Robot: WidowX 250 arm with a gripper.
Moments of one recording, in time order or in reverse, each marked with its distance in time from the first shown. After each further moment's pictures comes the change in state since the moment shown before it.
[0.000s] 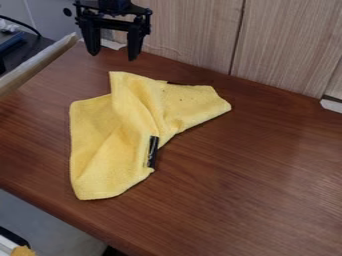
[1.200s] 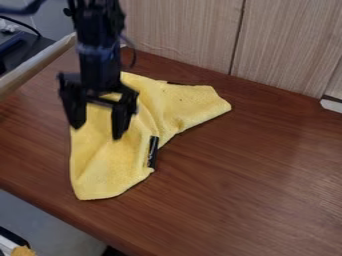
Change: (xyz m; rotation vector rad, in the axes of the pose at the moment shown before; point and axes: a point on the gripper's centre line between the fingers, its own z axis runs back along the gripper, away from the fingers) arm -0.111 -0.013 -0.056 0.005 0.059 -0.130
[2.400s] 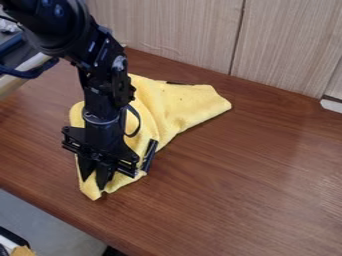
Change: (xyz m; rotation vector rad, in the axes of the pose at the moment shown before) arm -0.025 -0.007 -0.049 0.092 -0.023 -0.088
